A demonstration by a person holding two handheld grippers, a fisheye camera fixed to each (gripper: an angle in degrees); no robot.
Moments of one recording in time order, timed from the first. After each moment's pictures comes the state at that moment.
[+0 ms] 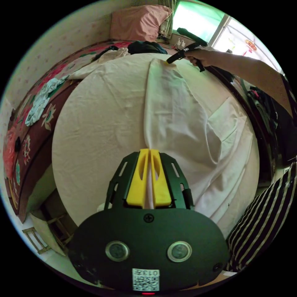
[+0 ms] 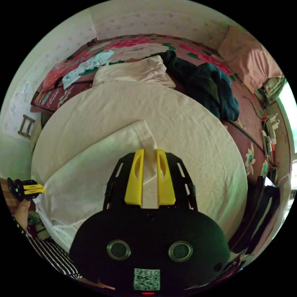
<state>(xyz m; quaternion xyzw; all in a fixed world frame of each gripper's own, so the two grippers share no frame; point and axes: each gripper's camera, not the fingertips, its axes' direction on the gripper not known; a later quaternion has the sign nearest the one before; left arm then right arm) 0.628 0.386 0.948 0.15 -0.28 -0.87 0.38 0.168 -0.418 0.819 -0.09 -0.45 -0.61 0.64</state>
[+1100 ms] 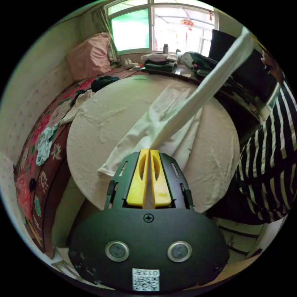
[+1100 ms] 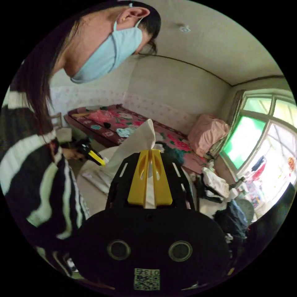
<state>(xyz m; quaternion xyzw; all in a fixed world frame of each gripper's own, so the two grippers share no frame) 0.701 0.221 0.928 0.11 -0.37 -0.75 0.53 0.934 -0.308 0.651 0.23 -0.62 -0.46 0.59</state>
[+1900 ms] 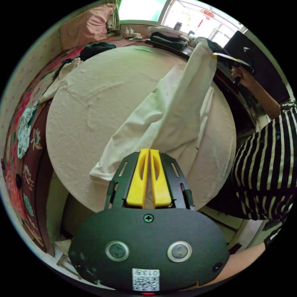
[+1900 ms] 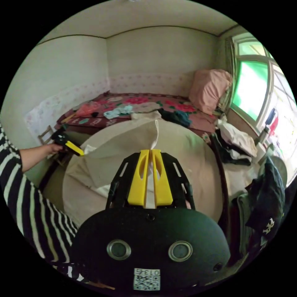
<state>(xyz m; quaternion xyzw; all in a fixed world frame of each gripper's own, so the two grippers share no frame) 0.607 0.334 0.872 0.12 -0.21 -0.80 0.54 0.672 -0.323 0.879 0.00 -0.56 -0.42 0.71</state>
